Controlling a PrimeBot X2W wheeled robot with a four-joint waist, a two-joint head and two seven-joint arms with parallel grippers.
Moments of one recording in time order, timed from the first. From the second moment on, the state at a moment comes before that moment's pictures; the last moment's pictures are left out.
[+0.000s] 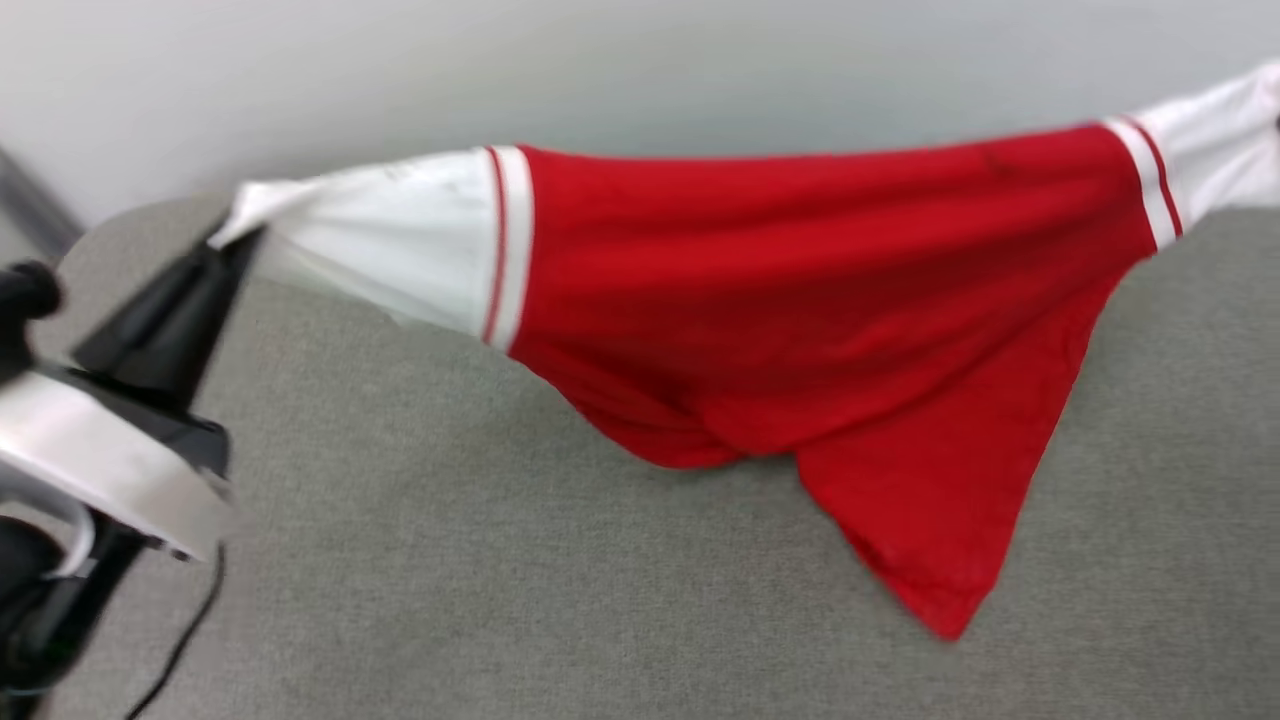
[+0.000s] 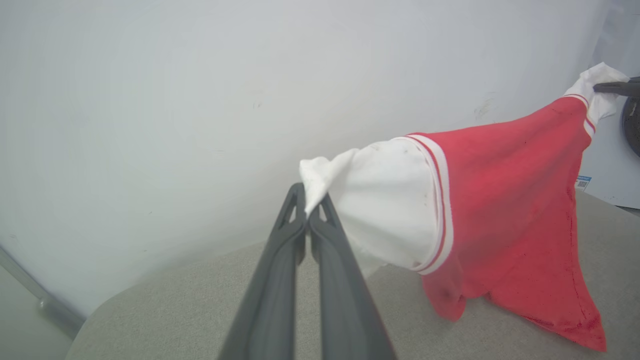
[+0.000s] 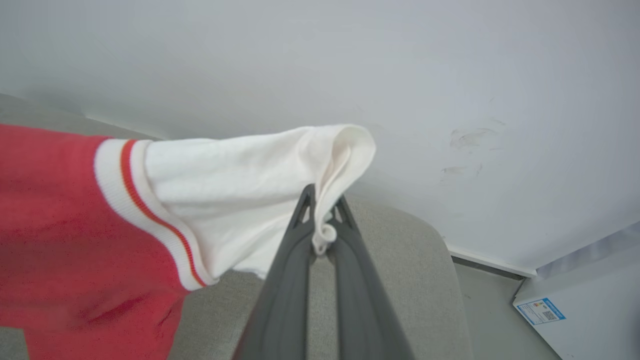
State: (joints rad) left arm -0.29 0.76 -0.17 -0.44 -0.77 0.06 0.27; right arm -0.66 -0.61 0.13 0.19 0.42 0.13 0.52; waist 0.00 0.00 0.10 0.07
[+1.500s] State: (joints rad) left arm -1.38 0.72 -0.14 0.11 -0.78 -0.05 0.09; right arm -1.41 -0.50 0.05 0.21 0.28 0.13 0.30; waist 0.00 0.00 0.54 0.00
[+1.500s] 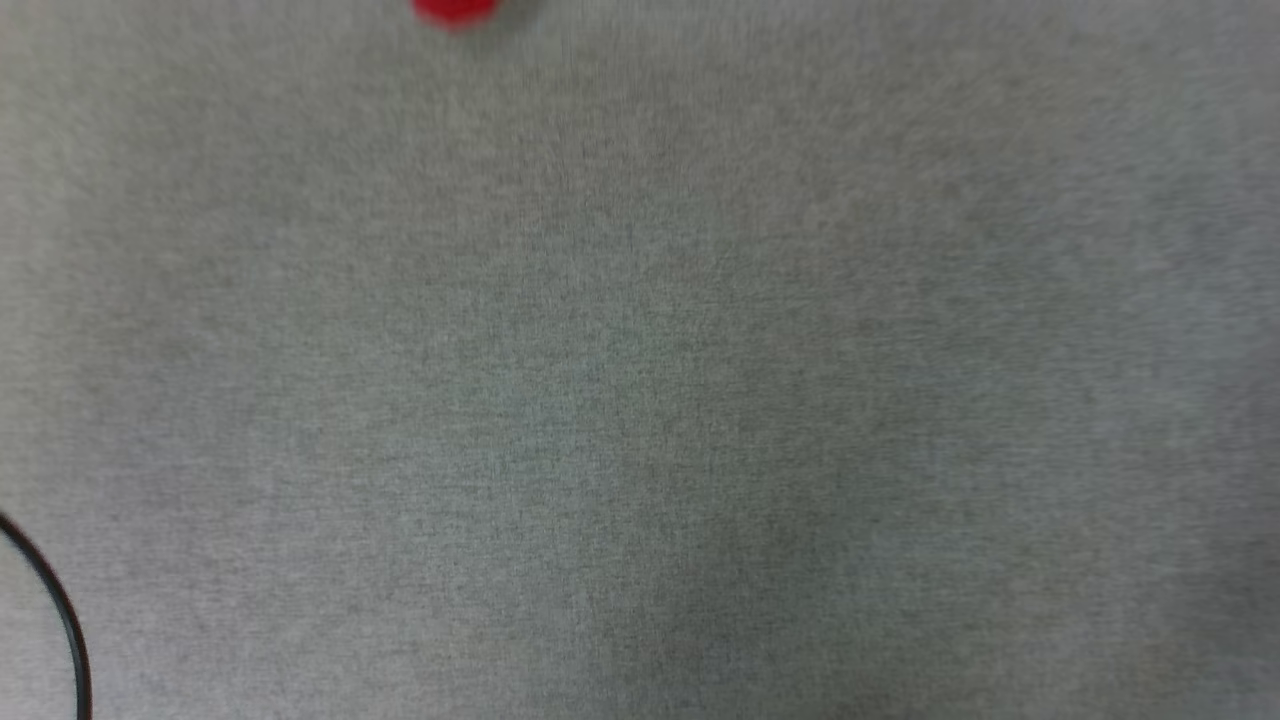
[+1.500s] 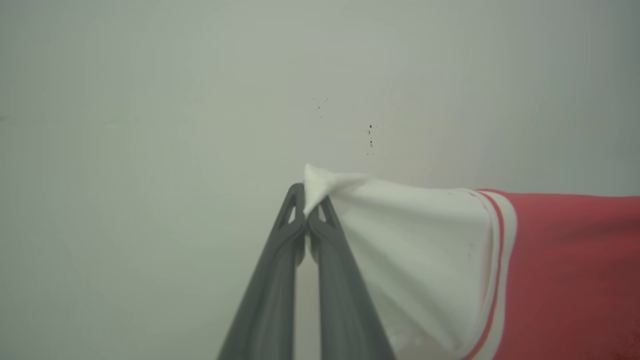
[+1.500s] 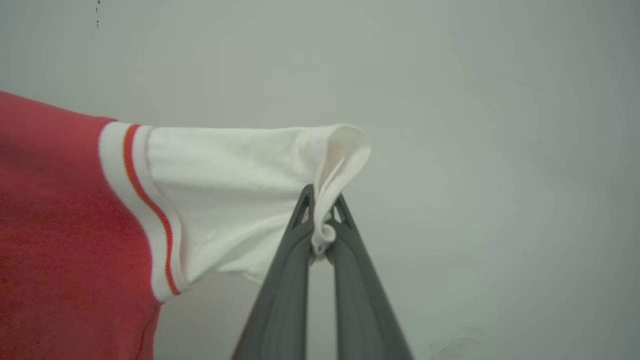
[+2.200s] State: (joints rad) left arm -1.47 0.51 -0.34 0.66 -0.74 -0.13 -0.22; right arm -1.43 -0.38 0.12 0.65 0.16 0.13 0.05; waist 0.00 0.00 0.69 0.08
